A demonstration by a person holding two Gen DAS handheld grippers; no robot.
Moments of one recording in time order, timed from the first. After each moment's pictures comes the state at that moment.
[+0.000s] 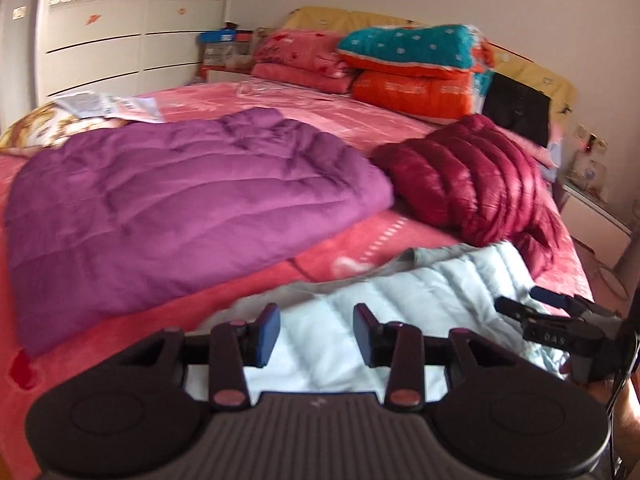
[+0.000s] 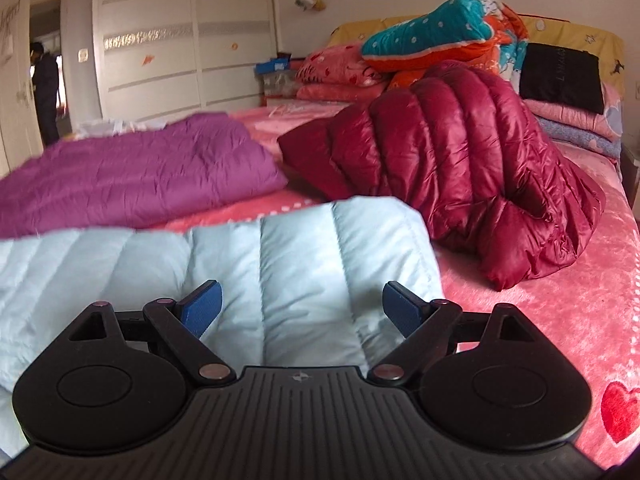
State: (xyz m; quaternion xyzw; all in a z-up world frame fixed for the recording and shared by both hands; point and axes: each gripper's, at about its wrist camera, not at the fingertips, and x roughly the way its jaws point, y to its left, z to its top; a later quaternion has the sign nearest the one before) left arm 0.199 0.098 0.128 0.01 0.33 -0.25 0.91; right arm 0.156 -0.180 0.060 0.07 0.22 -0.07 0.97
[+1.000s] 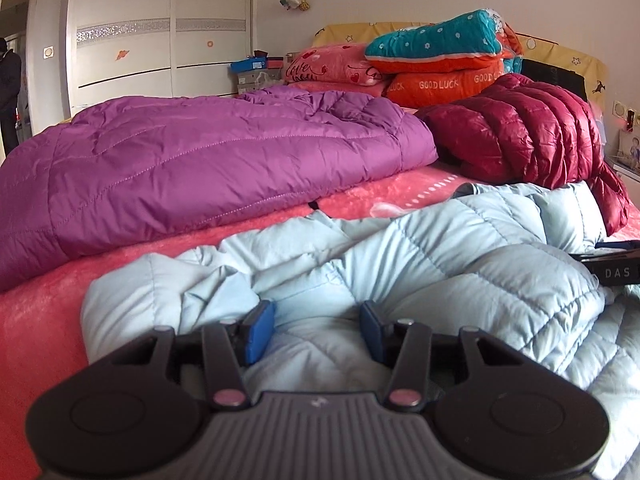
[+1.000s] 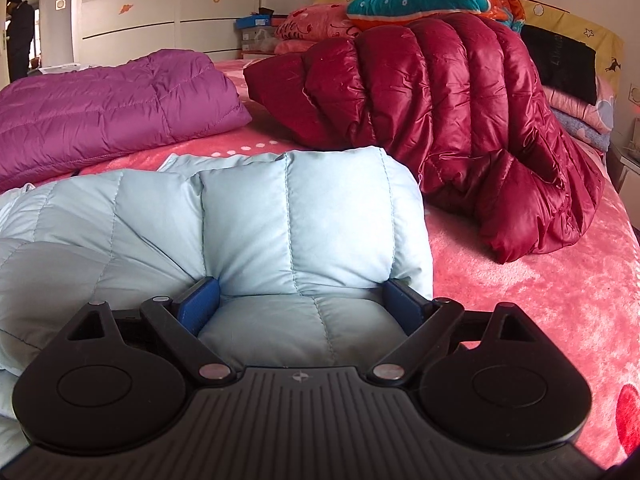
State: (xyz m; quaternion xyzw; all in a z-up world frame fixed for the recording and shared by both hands) left arm 0.196 0.067 0.014 0.05 0.26 -0.17 0.95; right arm 0.201 -0.186 0.010 0.02 0.30 -0.11 0.95
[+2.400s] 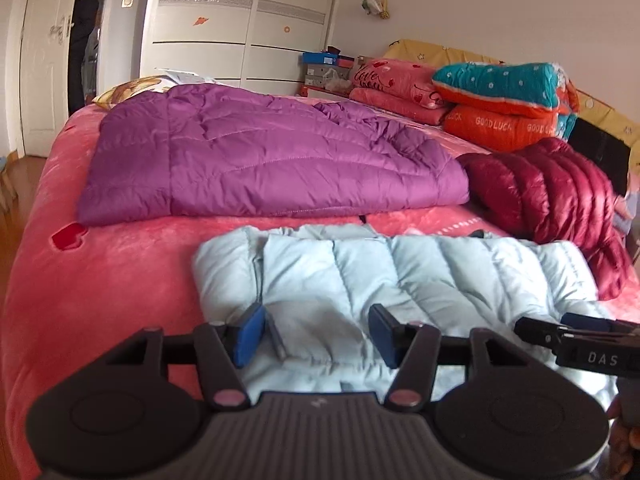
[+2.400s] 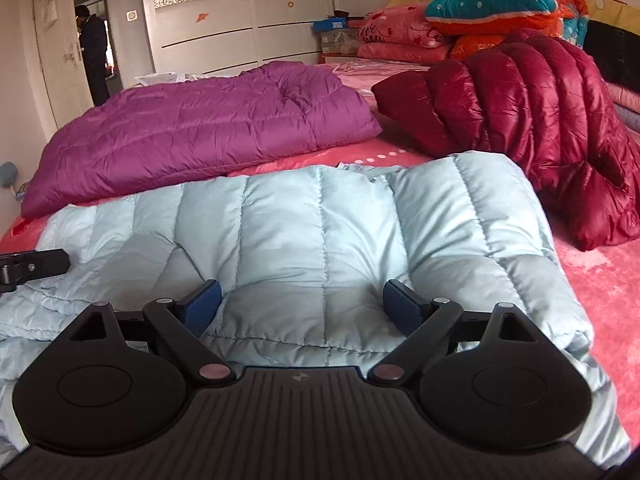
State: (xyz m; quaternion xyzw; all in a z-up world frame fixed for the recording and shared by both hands) left arm 0.124 0.115 0.066 -0.06 0.29 -0.09 0.95; right arm 0.141 -0.127 0.052 0.06 0.30 0.01 0.95
